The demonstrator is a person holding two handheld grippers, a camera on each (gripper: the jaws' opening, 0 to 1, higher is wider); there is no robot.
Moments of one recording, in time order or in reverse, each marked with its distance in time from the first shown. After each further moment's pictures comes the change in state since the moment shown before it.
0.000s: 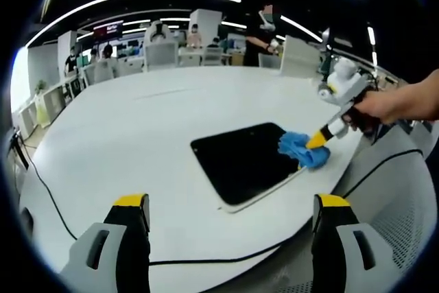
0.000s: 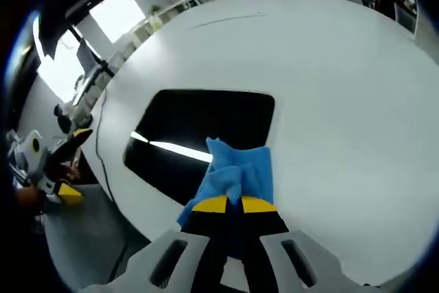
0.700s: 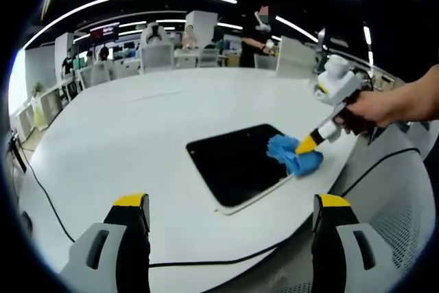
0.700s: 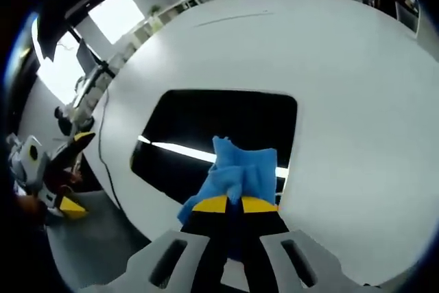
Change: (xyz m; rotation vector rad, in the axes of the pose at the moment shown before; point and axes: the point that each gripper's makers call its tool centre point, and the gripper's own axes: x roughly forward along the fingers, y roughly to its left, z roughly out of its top) left arm 0.000 -0.005 0.003 0.002 -0.016 -0.027; right arm 0.014 0.031 0.007 0.013 0.014 0.007
